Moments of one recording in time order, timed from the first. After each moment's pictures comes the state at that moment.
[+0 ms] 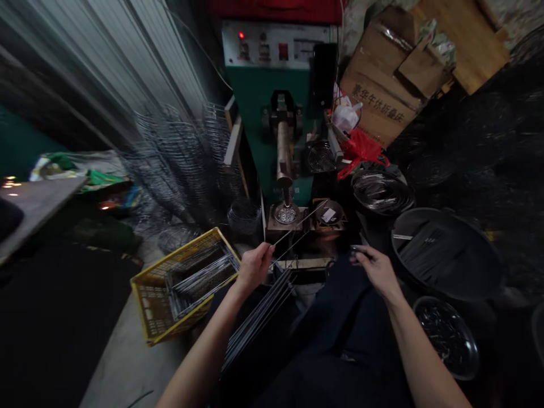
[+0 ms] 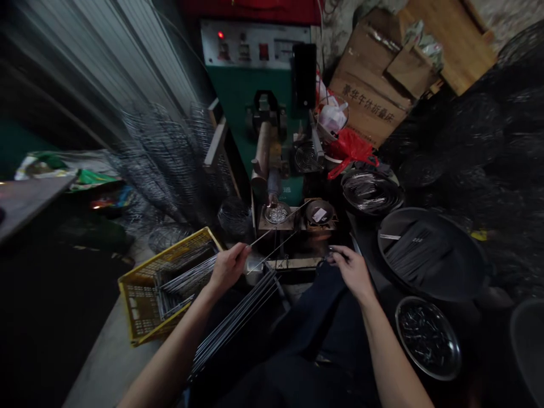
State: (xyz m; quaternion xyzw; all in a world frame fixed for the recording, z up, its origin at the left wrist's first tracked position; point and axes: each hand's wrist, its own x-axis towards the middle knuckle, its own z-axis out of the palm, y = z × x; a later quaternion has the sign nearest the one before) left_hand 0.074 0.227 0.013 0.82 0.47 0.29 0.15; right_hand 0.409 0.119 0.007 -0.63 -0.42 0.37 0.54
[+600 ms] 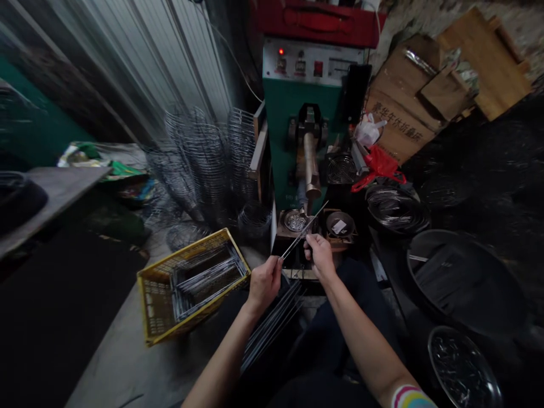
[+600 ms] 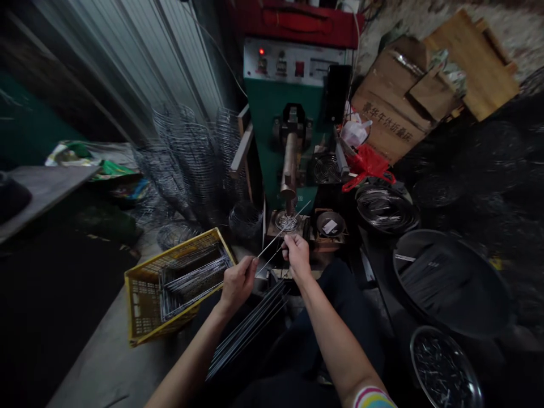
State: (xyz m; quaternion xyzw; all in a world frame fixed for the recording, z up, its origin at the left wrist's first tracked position) left_hand 0.058 0.213 0.010 0.77 0.50 0.38 0.14; right_hand 0.228 0.252 0.007 -0.49 -0.28 0.52 0.64
